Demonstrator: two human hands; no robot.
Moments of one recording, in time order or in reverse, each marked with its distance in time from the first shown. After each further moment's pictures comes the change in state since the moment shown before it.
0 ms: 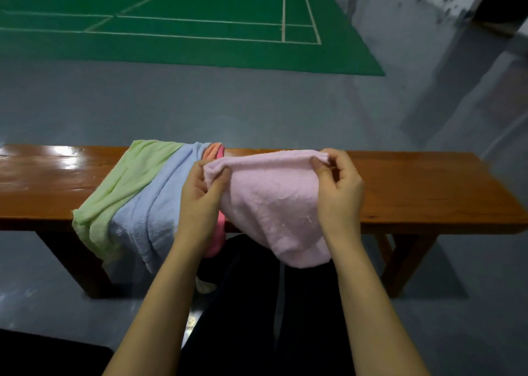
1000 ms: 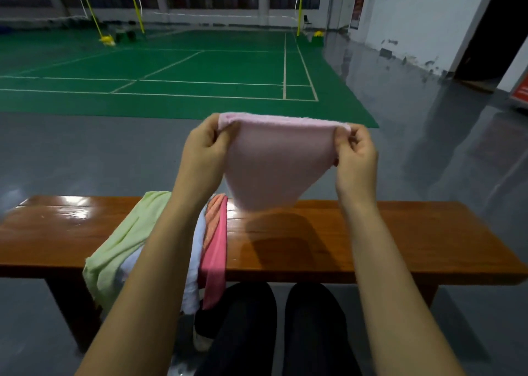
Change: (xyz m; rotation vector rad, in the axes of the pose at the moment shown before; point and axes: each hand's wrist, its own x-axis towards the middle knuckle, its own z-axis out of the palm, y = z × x) left_hand 0.072 0.130 0.027 0.298 -0.072 0.426; right_hand 0.101 -0.068 -0.016 0.219 0.030 -0.003
